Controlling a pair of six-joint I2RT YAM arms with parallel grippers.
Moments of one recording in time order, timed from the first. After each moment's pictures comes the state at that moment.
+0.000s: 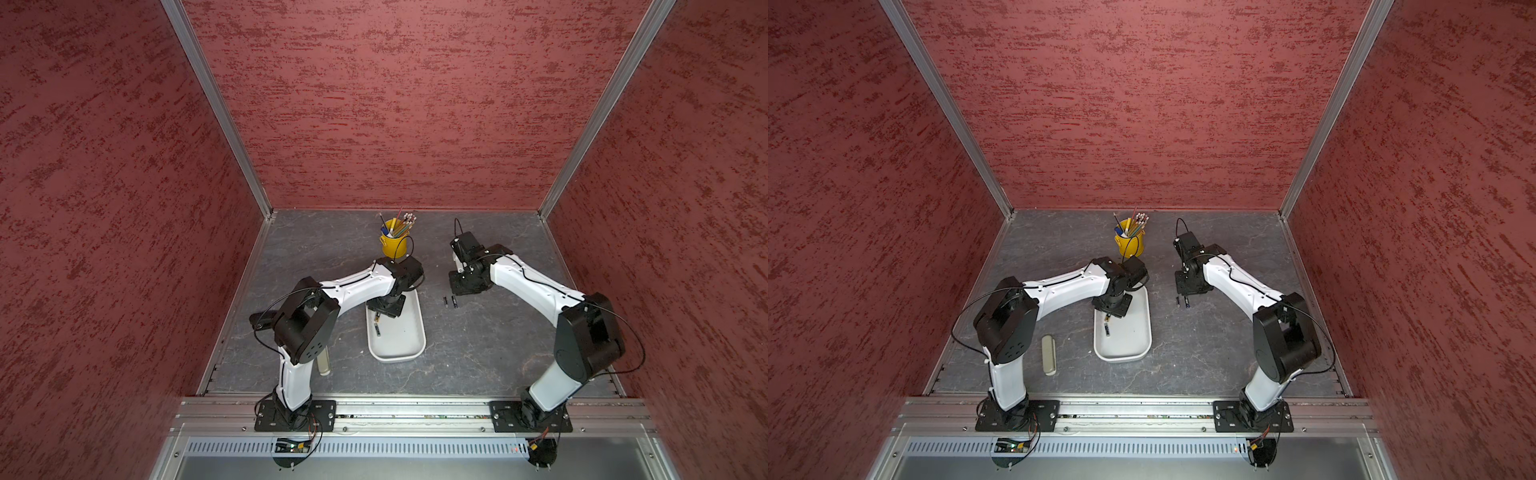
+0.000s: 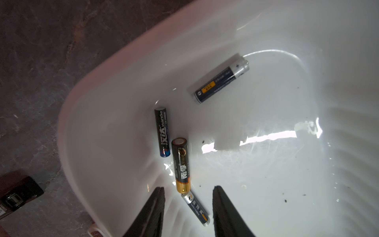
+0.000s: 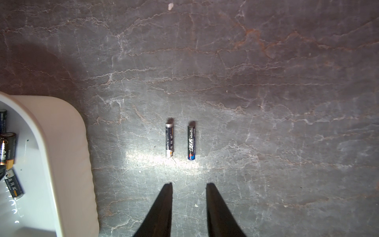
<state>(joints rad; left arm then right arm) -0.76 1.91 1.40 -1.04 -0.22 -0.46 0.44 1.67 1.28 -0.90 0.03 0.33</state>
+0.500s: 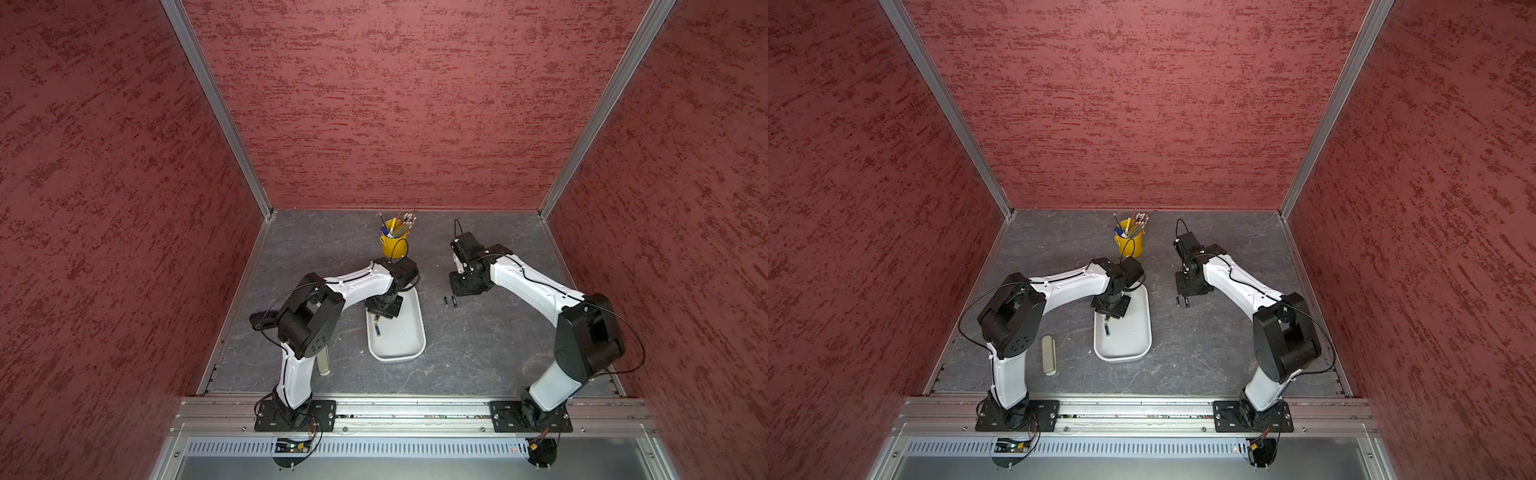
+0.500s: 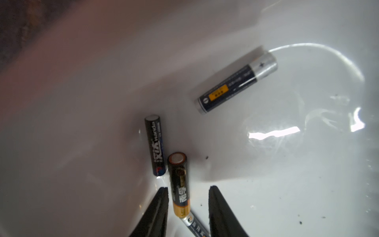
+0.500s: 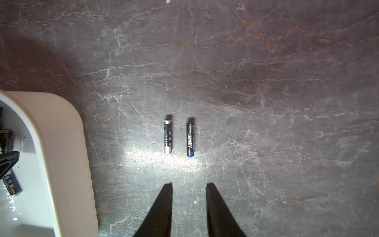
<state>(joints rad) -0.73 1.96 1.37 -1.00 -0.16 -0.45 0.44 1.67 1.28 -0.91 0.03 0.33</state>
